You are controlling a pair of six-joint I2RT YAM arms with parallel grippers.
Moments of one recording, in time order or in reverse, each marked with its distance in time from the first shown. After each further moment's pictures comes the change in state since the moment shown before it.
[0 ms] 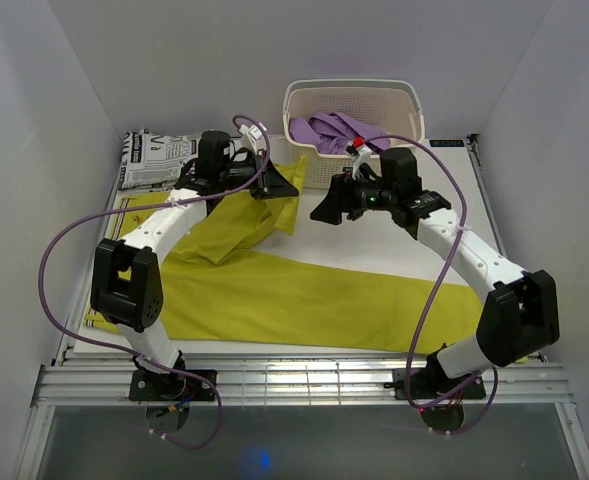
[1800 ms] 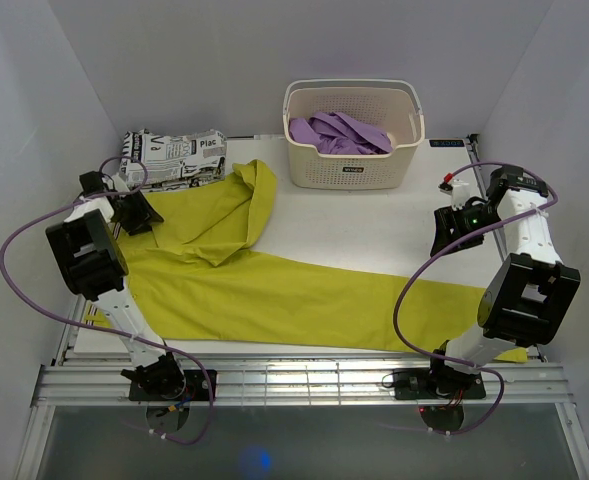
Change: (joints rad) left arm 0.750 0.337 0.052 -0.370 -0.461 0.502; right arm -0.700 0.131 0.143 -0.991 0.162 -0.919
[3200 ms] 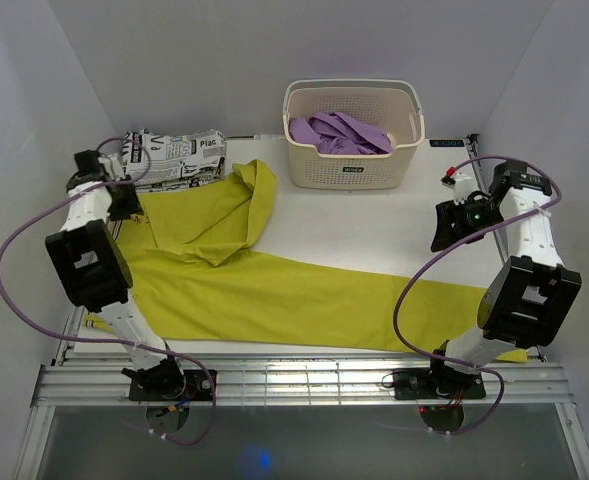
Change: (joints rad) left arm -0.108 -0.141 0.091 -0.148 -0.294 0.183; right arm 0.000 -0.010 0.040 0.001 -0.024 -0.001
